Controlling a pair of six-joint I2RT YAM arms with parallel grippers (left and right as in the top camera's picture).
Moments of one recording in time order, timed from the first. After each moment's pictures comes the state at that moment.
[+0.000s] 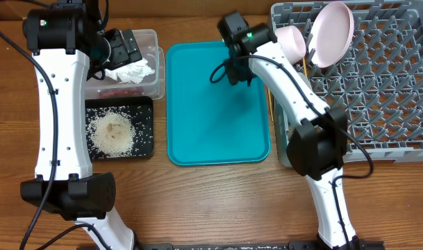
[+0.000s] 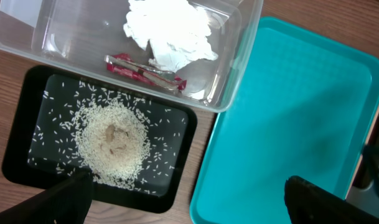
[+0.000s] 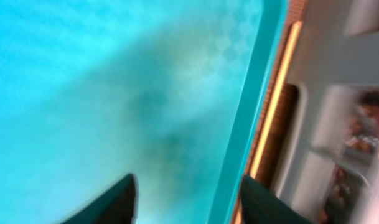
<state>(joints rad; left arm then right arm) 0.01 1.91 2.26 -1.52 0.00 -0.38 0.48 2.36 2.37 -1.30 0.19 0.16</state>
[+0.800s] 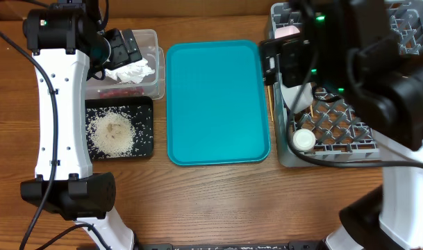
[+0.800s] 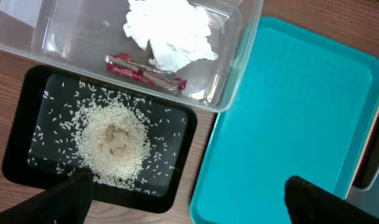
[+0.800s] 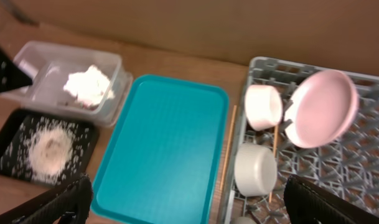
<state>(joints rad) 0.01 1.91 2.26 -1.52 0.00 -0.38 0.49 1.77 2.70 -1.64 0.15 0.21</state>
